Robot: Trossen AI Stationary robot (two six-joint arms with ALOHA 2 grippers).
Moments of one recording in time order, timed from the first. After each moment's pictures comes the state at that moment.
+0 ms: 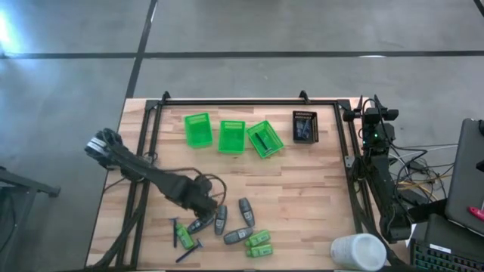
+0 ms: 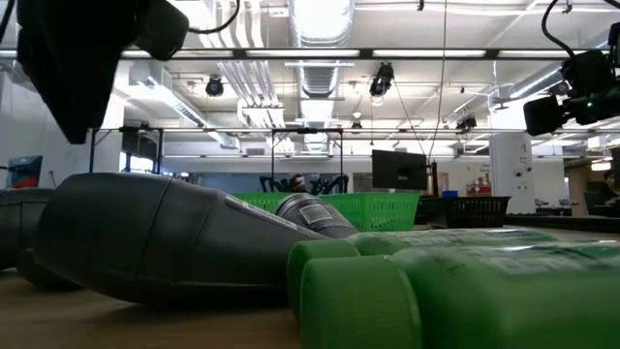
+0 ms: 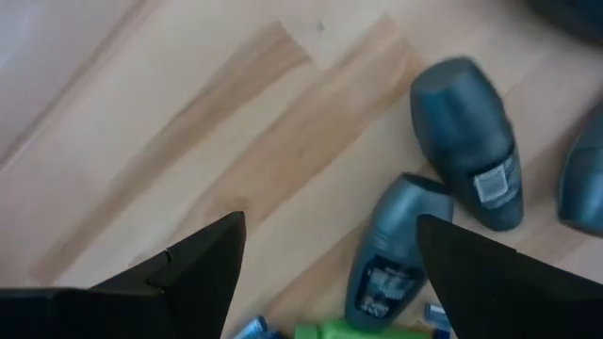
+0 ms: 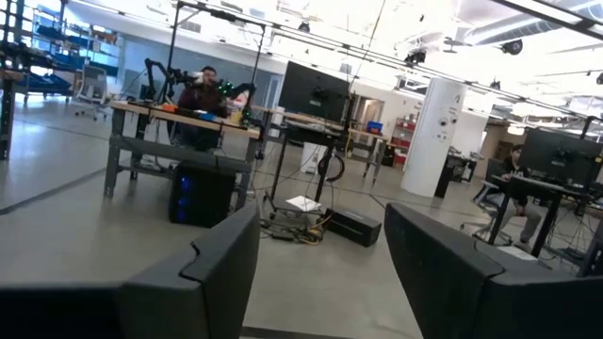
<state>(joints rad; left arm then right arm) -0.48 1.59 1.24 -1.08 -0.08 -1.29 -1.47 0.15 0.01 0.35 0.16 -0.26</state>
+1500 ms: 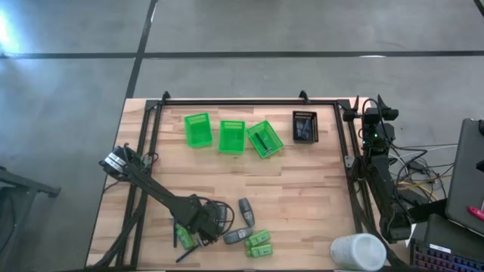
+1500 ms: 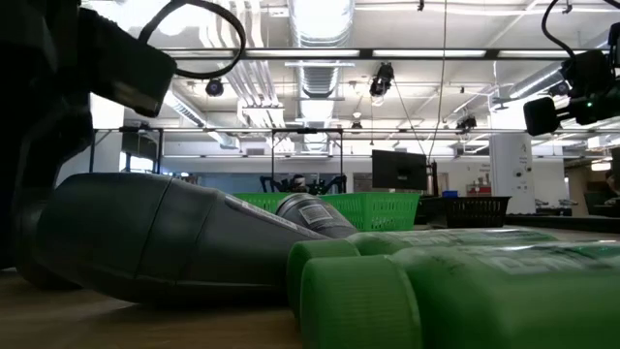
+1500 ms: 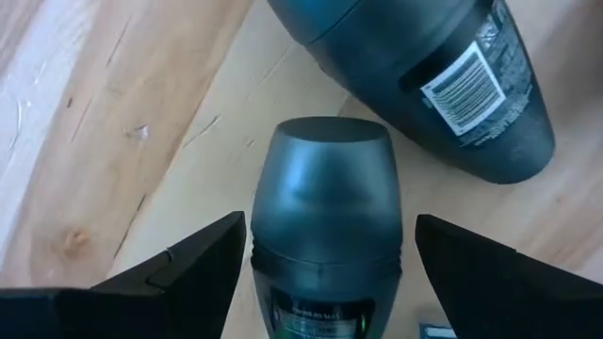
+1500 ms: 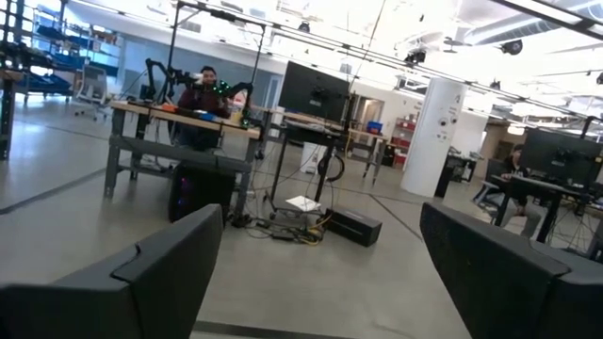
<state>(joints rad) -0.60 1.83 1.22 -0.82 -0.05 -1.15 -1.47 0.15 0.01 0.35 0.16 -0.26</state>
